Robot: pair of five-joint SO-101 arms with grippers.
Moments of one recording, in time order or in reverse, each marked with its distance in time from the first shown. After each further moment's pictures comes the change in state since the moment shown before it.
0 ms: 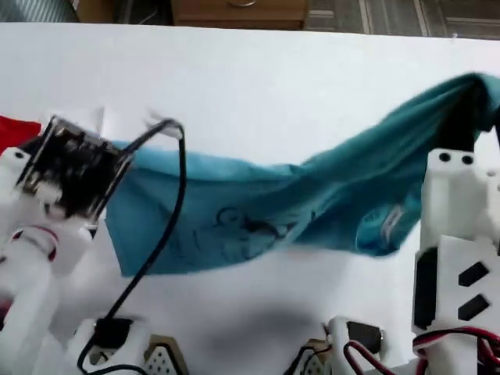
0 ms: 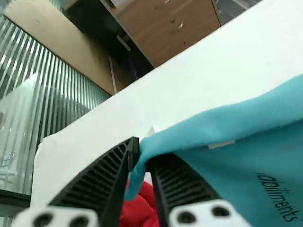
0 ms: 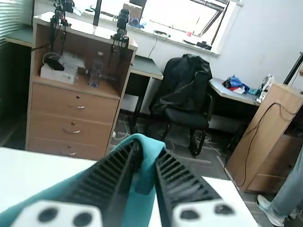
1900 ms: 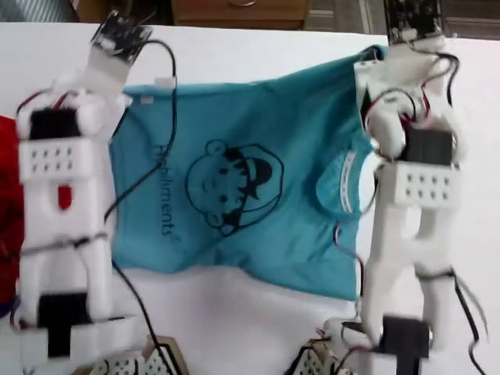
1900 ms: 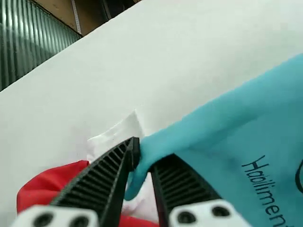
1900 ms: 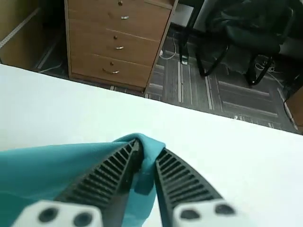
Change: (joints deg) left arm -5.2 36.6 16.0 -35.8 0.0; right arm -6.0 23.7 39.0 -37.9 0.1
